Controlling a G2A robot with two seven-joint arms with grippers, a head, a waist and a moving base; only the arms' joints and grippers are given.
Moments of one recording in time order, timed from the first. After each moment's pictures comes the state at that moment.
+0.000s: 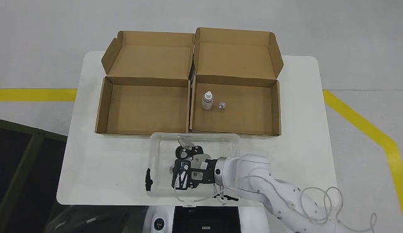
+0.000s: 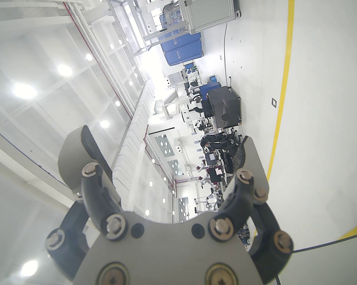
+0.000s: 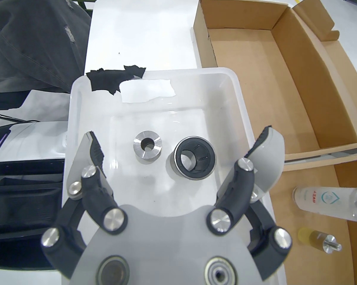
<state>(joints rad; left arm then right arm) -0.36 -0.19 -0.39 -1.44 1.98 -0.36 0.13 -1.15 -1.16 0.72 -1.92 -1.36 -0.56 0.47</state>
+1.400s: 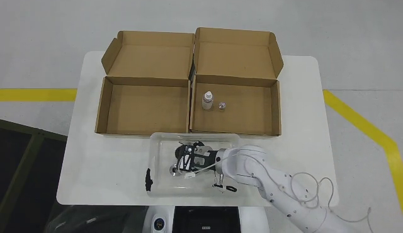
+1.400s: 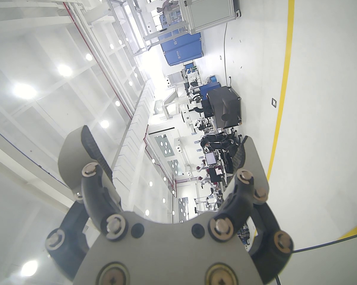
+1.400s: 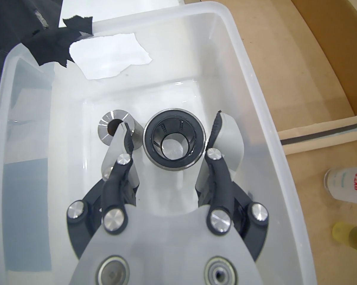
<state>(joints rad) -0.36 -0.19 -0.39 -1.44 1.98 -0.36 0.13 -1.10 -1.20 0.72 -1.73 -1.30 -0.55 0.45</state>
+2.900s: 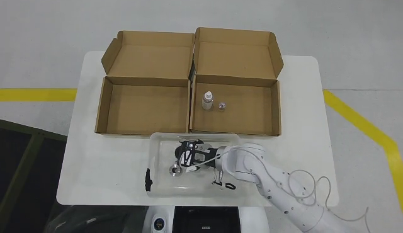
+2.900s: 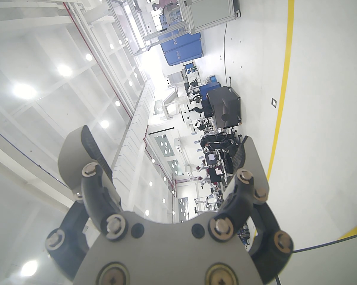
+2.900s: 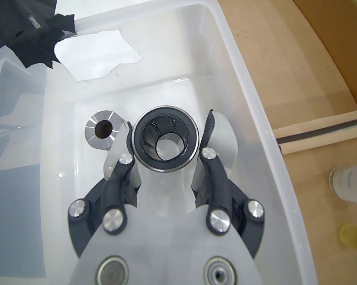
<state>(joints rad) -0.36 -0.19 -0.39 -1.44 1.98 -0.36 0.13 -1.10 -1.22 0.74 -1.67 -1.30 -0.57 0.42</state>
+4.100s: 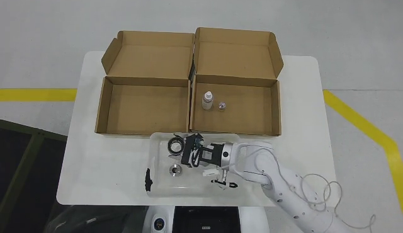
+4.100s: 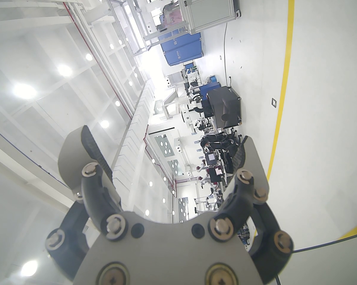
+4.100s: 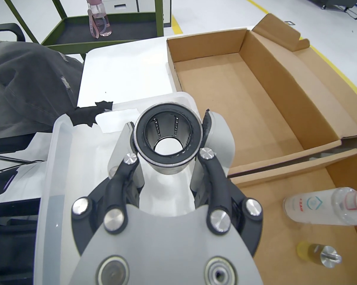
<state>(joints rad) -0.36 -0.19 -0.39 -1.44 1.98 -0.36 0.13 -1.15 -1.21 0.85 -1.83 -1.26 -0.60 0.29</state>
